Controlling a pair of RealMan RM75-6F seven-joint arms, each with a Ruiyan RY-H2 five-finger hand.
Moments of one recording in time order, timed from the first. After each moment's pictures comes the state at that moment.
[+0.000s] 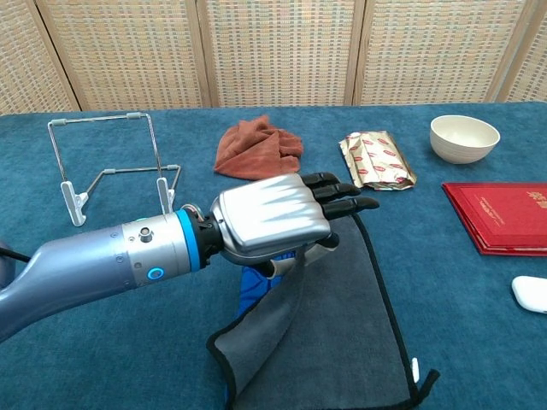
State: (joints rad) left arm -0.97 -1.93 -0.01 -0.95 1.81 1.02 0.31; right arm -0.01 -0.97 0.08 -1.66 -1.55 1.61 0.21
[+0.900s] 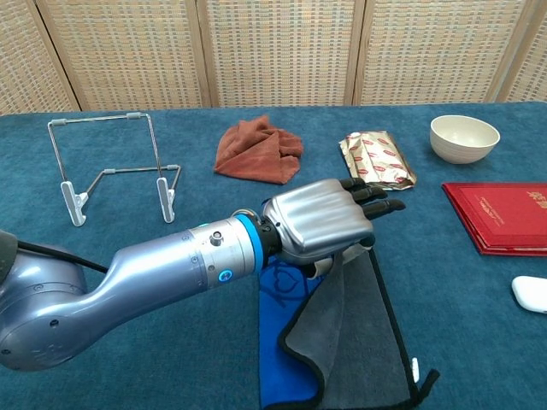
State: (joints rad) left arm -1.05 -2.07 -0.10 -0.86 1.66 0.90 0.41; right arm -0.01 -0.96 0.08 -1.65 -1.53 1.60 0.25
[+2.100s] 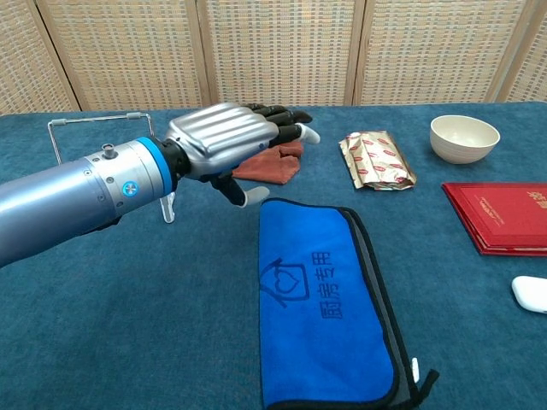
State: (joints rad) left arm -0.92 -1.75 -0.17 -1.25 1.40 0.95 0.43; right arm -0.01 -0.96 0.07 -1.66 -1.56 1.61 0.23
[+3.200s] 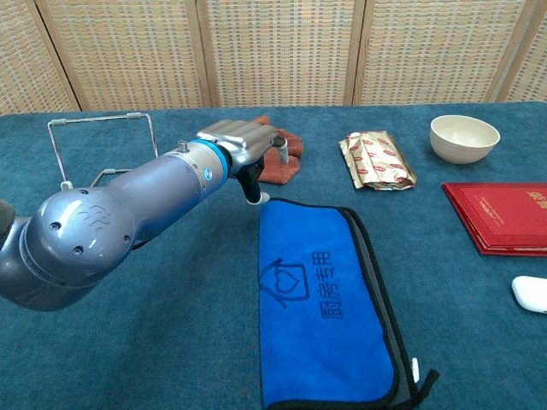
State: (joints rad) left arm -1.07 -1.97 -0.37 -1.12 0.71 0.94 0.83; right arm 0.01 -0.97 0.08 -1.65 -1.54 1.57 0.23
